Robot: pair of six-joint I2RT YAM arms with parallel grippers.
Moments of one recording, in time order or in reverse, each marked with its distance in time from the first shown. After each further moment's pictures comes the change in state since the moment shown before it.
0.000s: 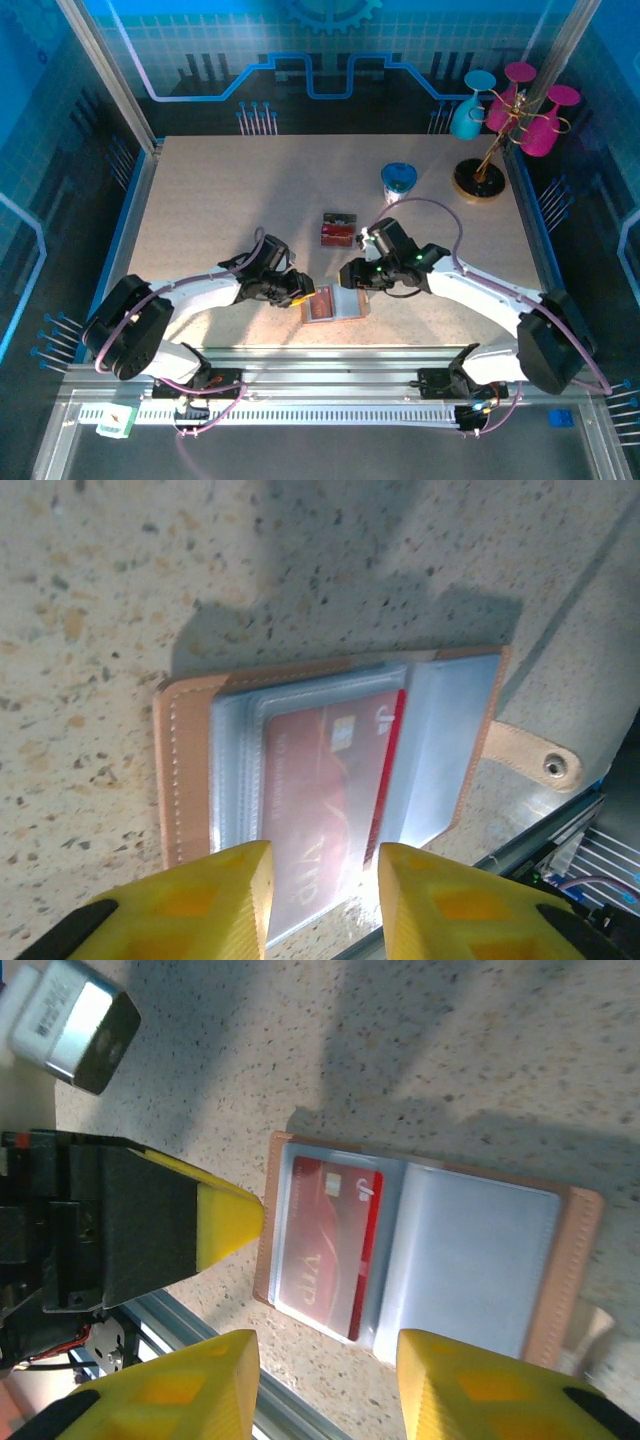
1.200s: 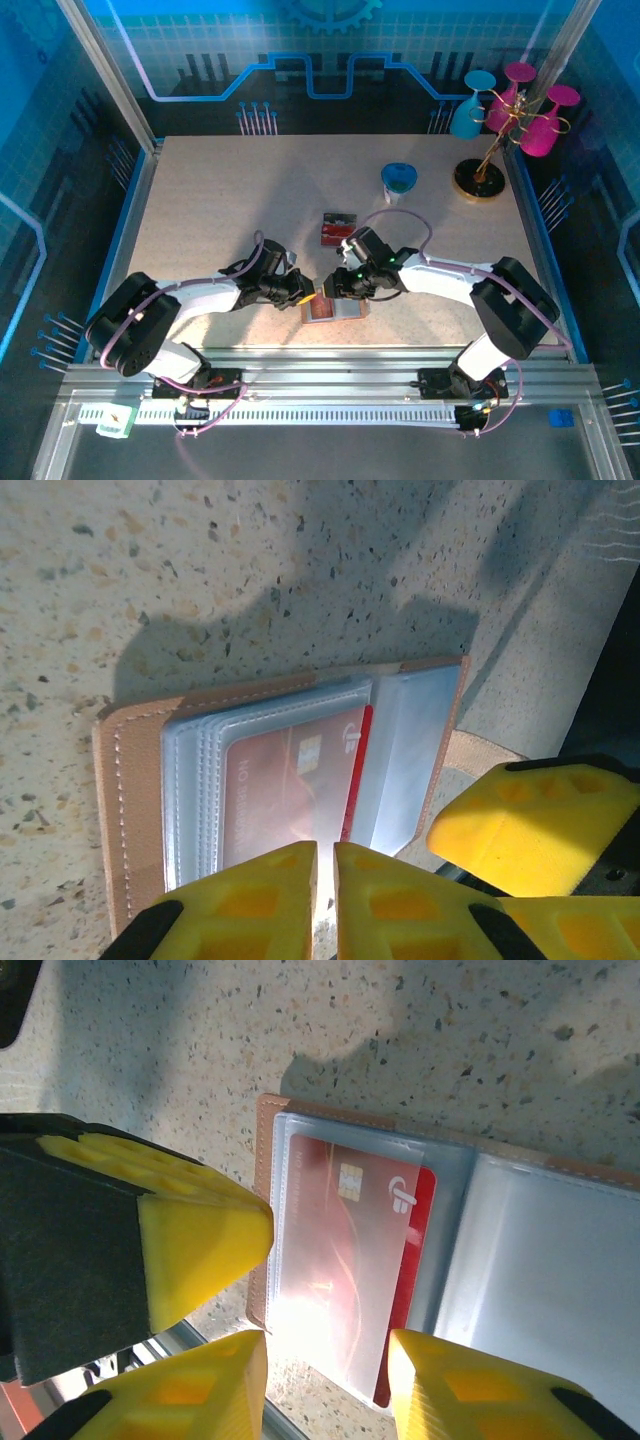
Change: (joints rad) left arm 0.000 0.026 -0.085 0.220 0.045 -0.081; right arm 0.053 0.220 -0.007 0.163 -0.091 0.047
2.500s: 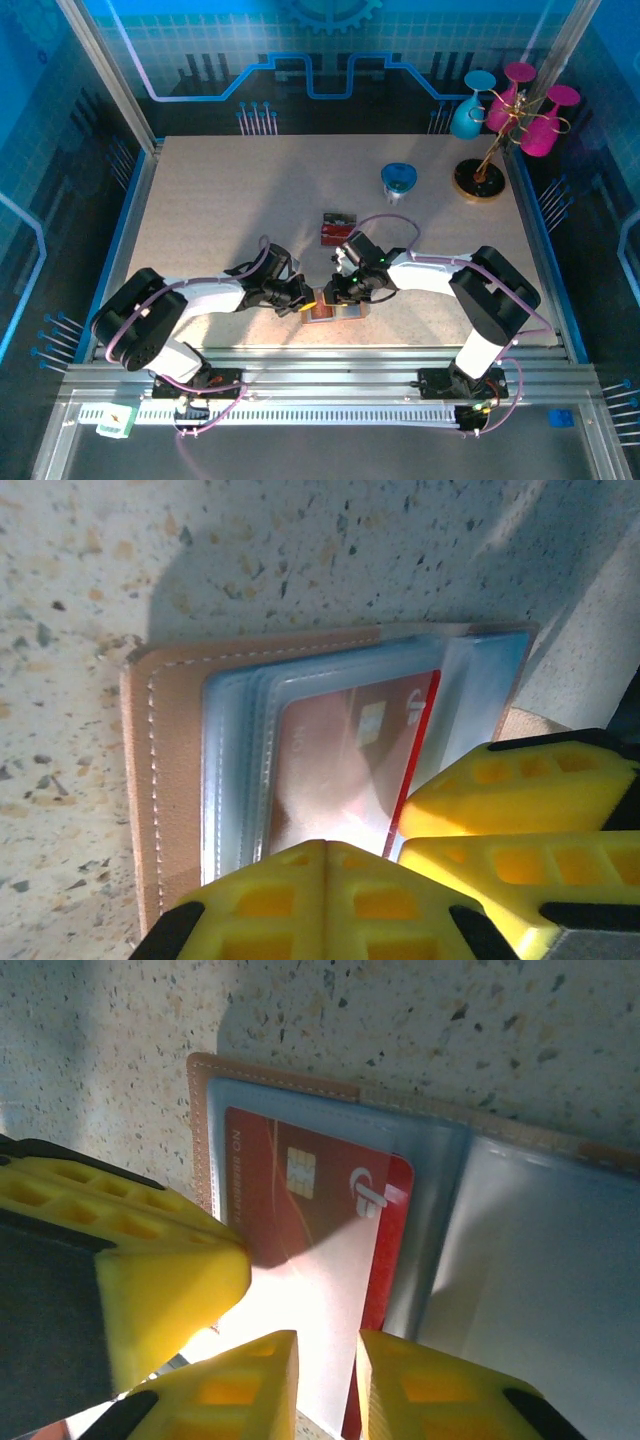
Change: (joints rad) left arm -0.037 0.043 0.004 -0.040 -0.003 0.004; right arm 0.010 0.109 0.018 0.005 -0.038 -0.020
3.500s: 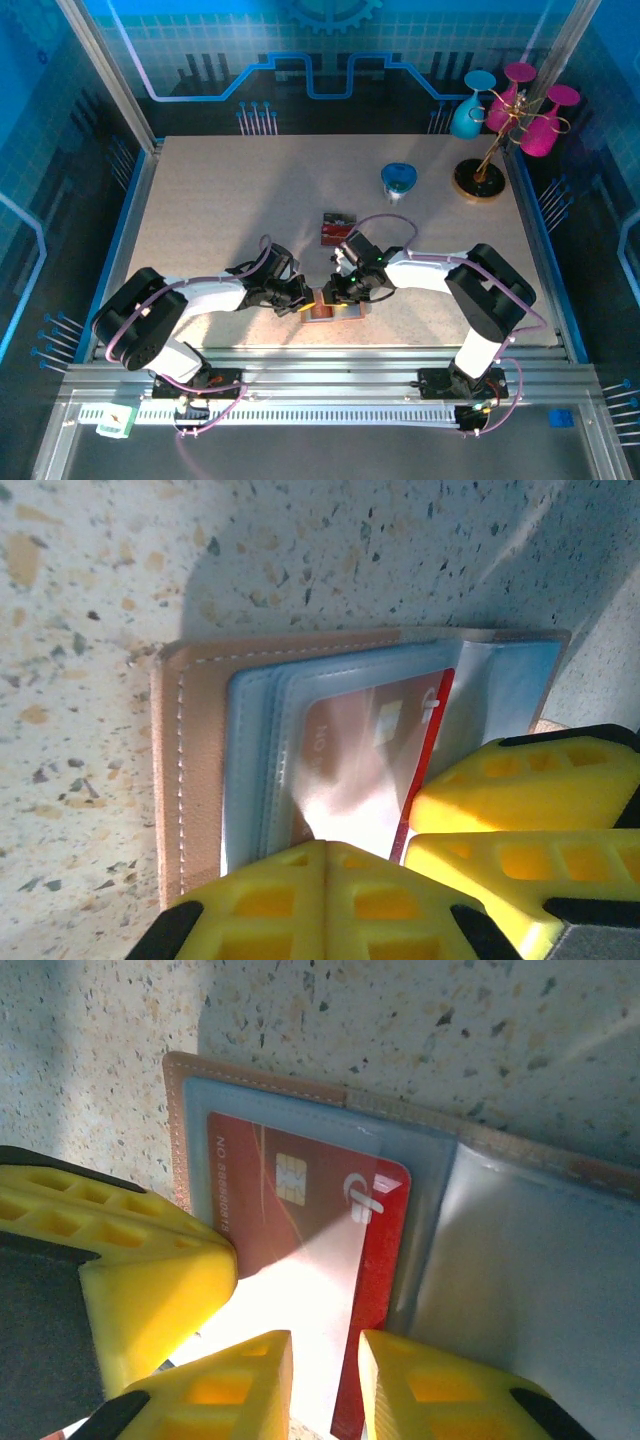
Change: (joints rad) left arm -0.007 0.001 0.021 -0.052 -0.035 0.026; right arm 0.001 0.027 0.020 -0.023 0.010 -0.002
